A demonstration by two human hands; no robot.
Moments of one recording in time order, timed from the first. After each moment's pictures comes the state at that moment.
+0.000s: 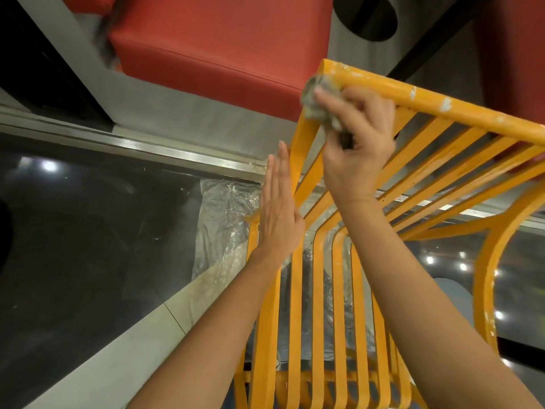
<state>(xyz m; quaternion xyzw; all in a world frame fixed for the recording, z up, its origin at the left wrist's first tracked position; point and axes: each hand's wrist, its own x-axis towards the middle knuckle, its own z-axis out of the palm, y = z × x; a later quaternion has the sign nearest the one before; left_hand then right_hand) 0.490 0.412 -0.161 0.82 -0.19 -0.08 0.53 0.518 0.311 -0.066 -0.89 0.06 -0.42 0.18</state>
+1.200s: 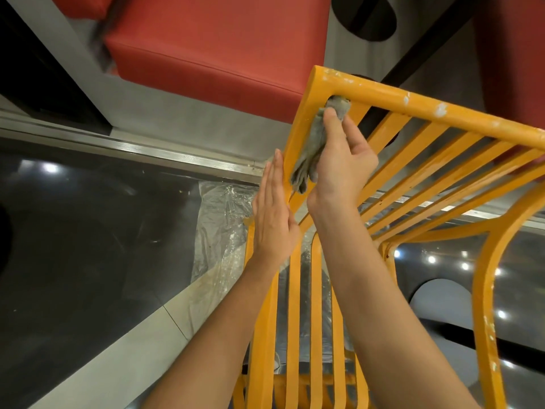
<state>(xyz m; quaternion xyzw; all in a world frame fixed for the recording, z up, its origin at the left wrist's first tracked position) 0.489 0.409 -0.173 0.83 -0.17 -0.05 0.52 0.525 0.354 -0.047 -0.52 0.42 -0.30 0.68</state>
